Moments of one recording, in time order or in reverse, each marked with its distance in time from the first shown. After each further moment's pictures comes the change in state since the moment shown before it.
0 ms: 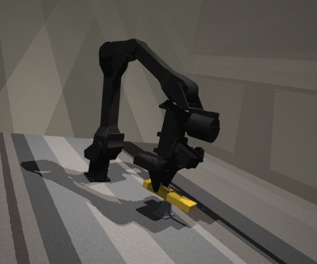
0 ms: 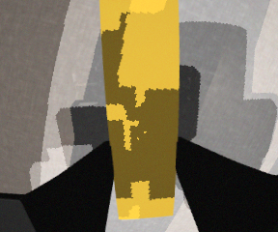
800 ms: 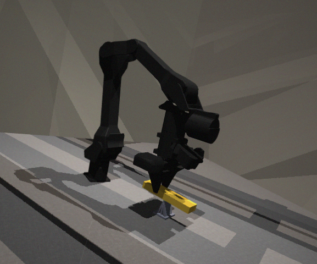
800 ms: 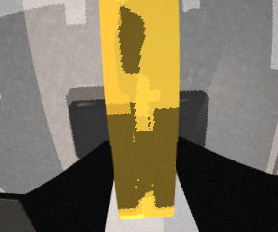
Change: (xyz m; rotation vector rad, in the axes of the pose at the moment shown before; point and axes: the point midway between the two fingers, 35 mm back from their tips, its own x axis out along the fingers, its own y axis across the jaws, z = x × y) arm 0.002 0.000 0.000 0.000 0.000 0.000
